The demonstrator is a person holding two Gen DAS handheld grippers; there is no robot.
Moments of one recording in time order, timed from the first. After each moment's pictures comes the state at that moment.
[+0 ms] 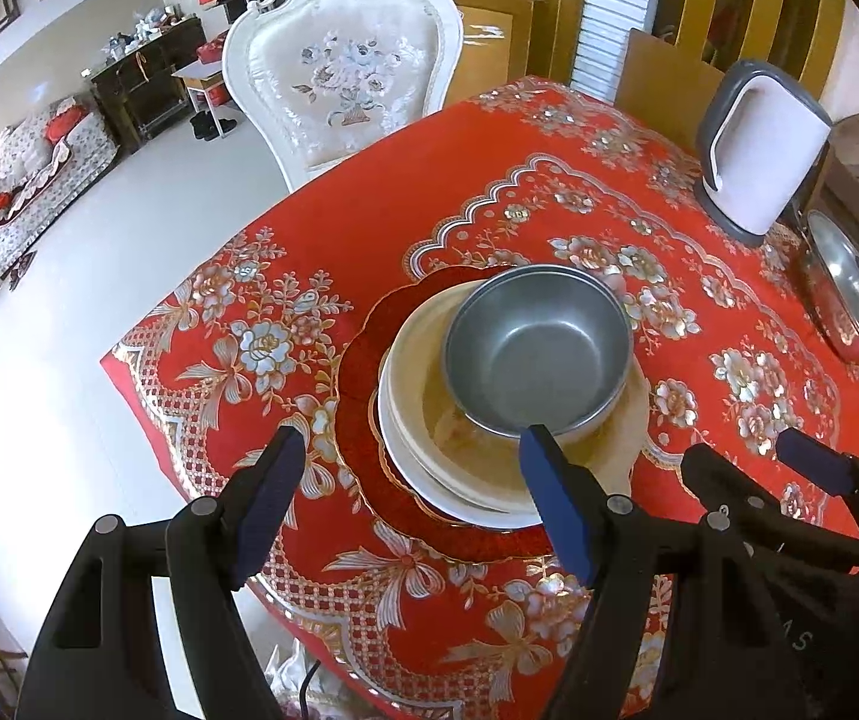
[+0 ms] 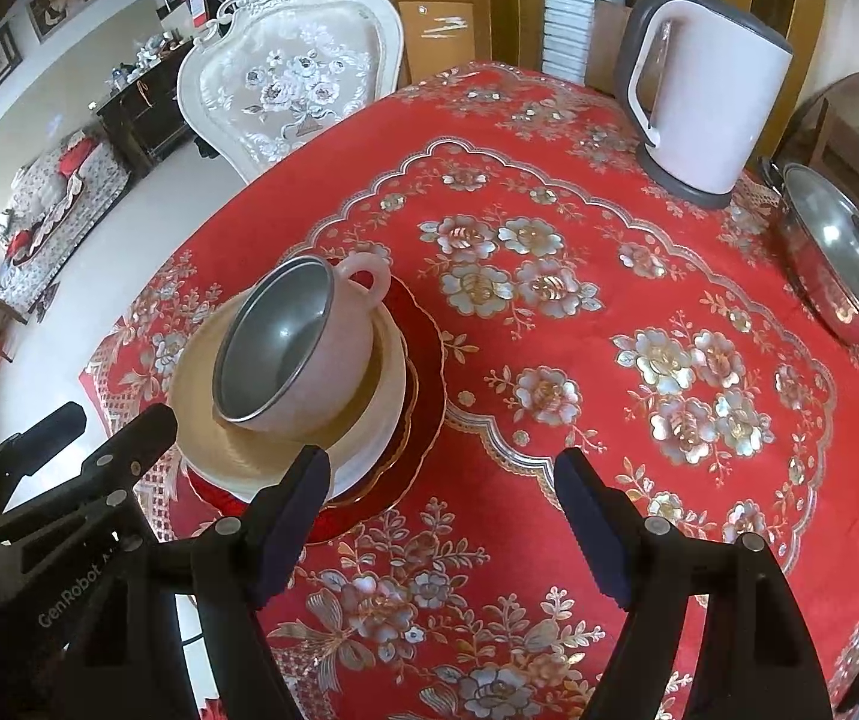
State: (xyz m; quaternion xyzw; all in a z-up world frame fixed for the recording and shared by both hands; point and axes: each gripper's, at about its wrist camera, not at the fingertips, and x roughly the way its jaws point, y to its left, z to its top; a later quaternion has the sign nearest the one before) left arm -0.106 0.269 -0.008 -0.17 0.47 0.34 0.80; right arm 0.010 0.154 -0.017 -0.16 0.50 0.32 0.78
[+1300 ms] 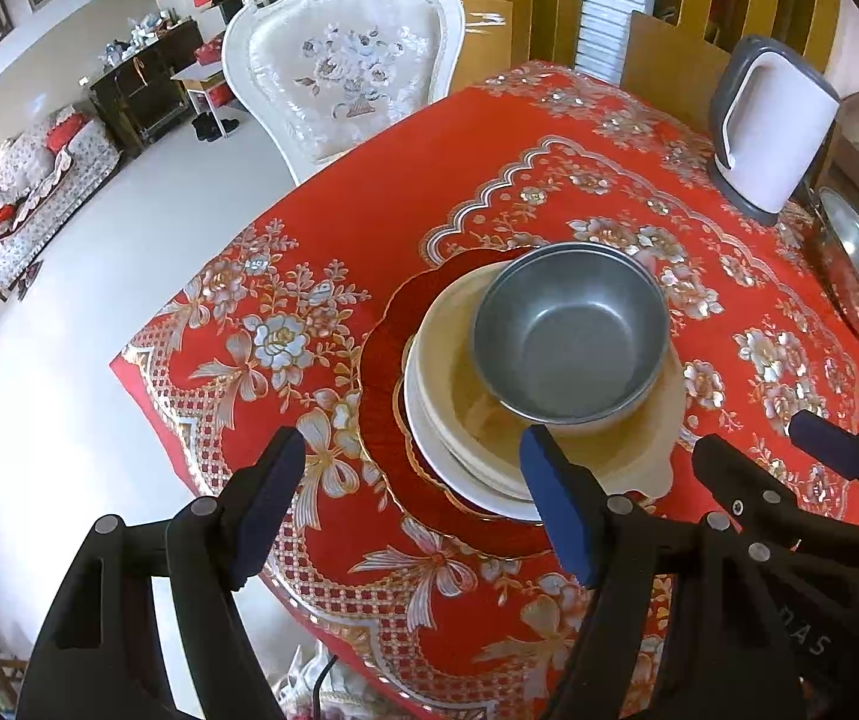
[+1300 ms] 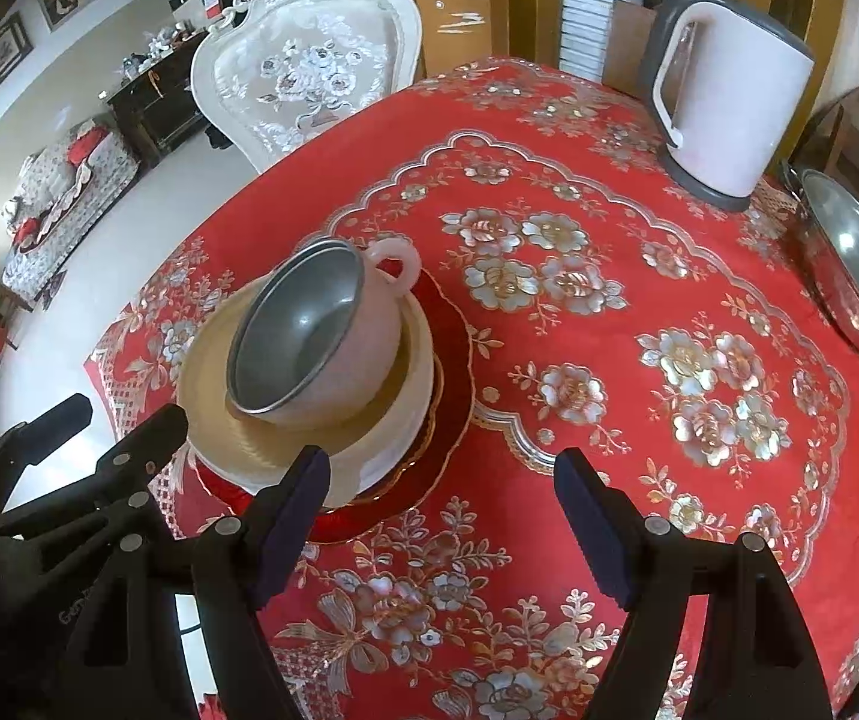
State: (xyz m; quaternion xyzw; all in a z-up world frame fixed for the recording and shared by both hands) left arm -0.111 0.282 -0.021 -0.15 0.49 0.33 0.79; right arm 0.000 0.165 -0.025 -0.17 0.50 0.34 0.78
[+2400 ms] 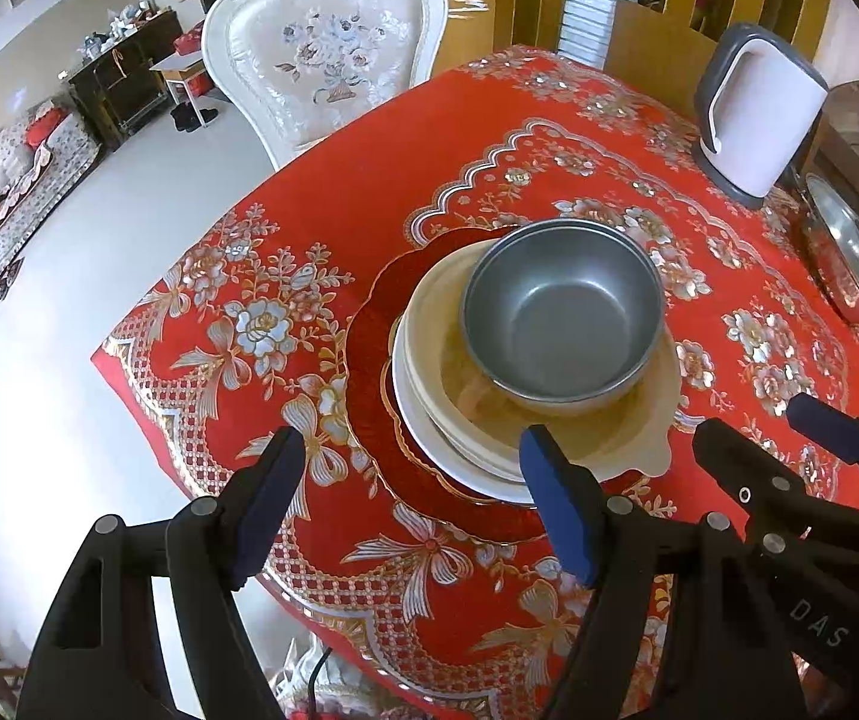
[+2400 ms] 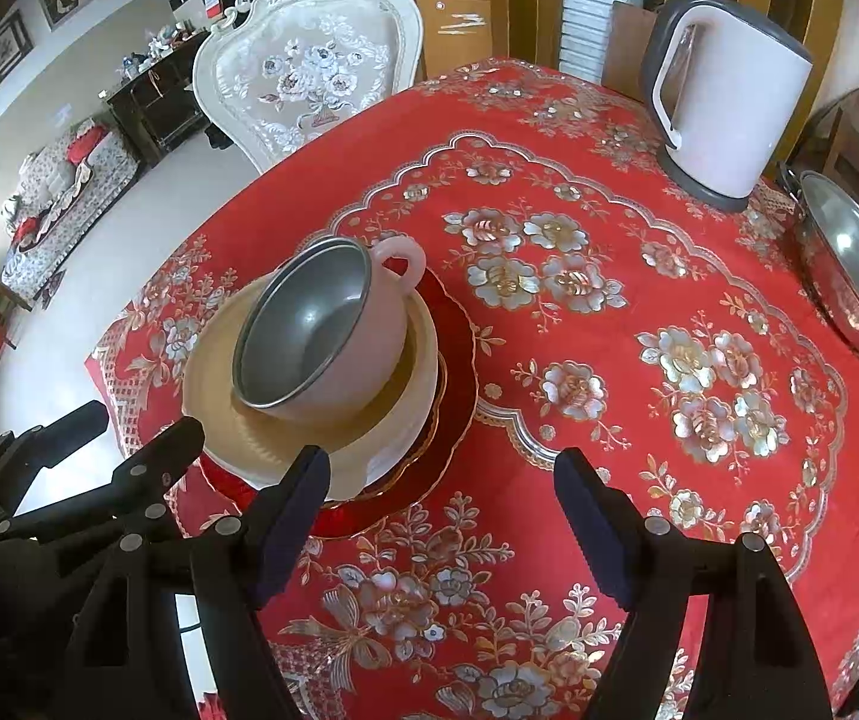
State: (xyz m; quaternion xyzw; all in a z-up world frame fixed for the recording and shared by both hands) left arm -0.111 0.285 -0.026 -0.16 0.50 0.30 0.80; right arm -0.003 0.165 -0.023 -0.18 0.50 0.33 0.78
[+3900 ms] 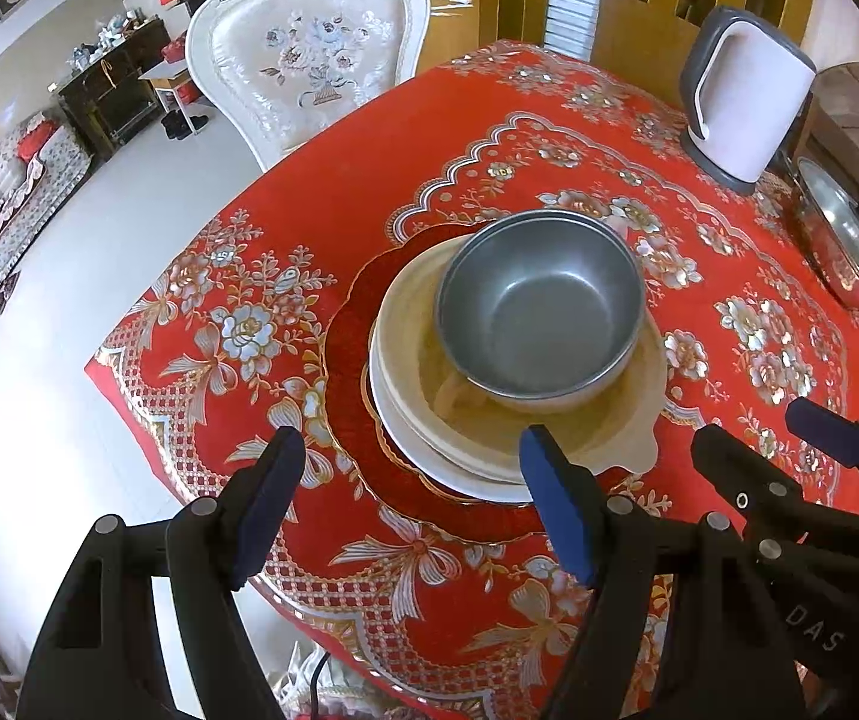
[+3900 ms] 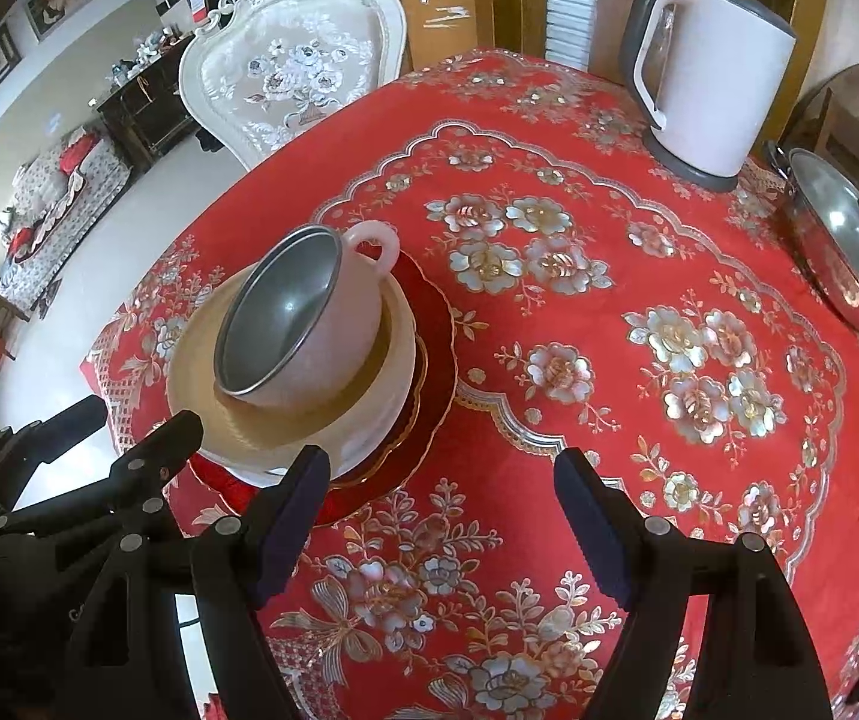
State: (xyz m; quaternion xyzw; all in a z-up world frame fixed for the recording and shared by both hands) left arm -0.104 0.275 -0.028 -0.15 0.51 0.30 0.80; right arm 0.001 0.152 -0.028 -0.16 0.51 0.32 0.78
